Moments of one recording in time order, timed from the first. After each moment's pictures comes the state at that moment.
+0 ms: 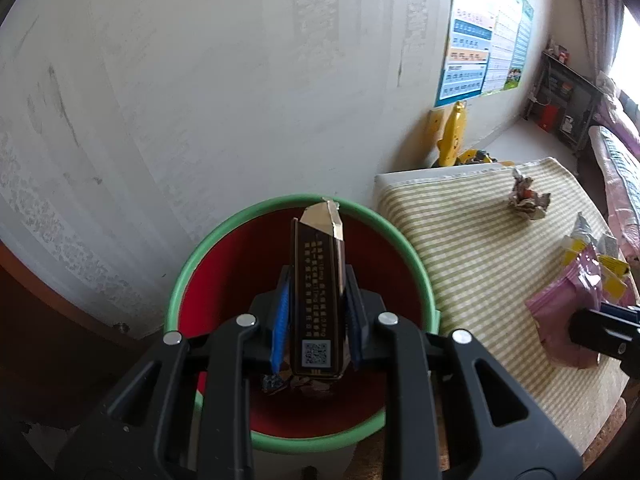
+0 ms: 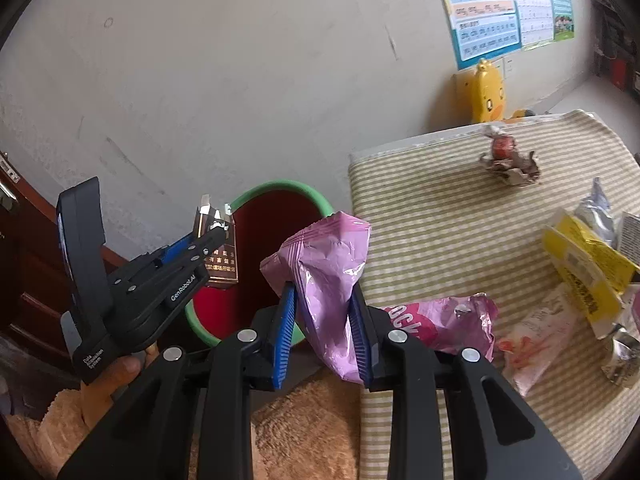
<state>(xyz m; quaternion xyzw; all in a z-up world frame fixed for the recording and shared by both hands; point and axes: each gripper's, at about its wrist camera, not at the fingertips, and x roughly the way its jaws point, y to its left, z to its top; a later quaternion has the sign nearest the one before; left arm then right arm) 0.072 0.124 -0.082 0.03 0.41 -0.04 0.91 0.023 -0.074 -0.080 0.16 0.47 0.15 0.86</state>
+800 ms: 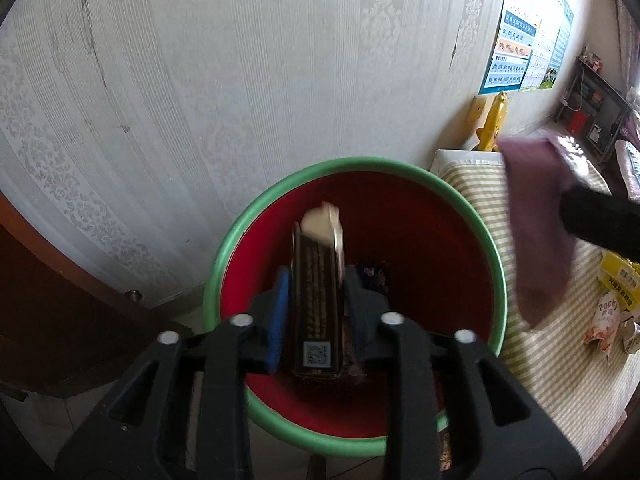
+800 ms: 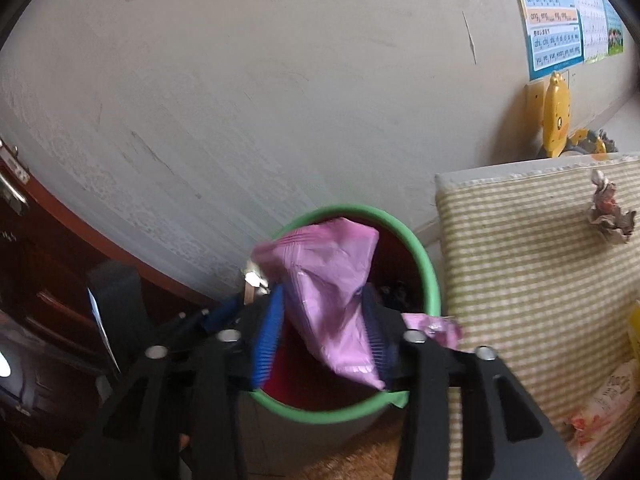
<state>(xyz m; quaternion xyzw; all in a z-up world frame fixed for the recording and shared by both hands) 0.082 0.173 -0.110 0.01 0.46 0.01 0.89 0.092 -0.002 -0.083 0.16 0.46 0.22 0.84</state>
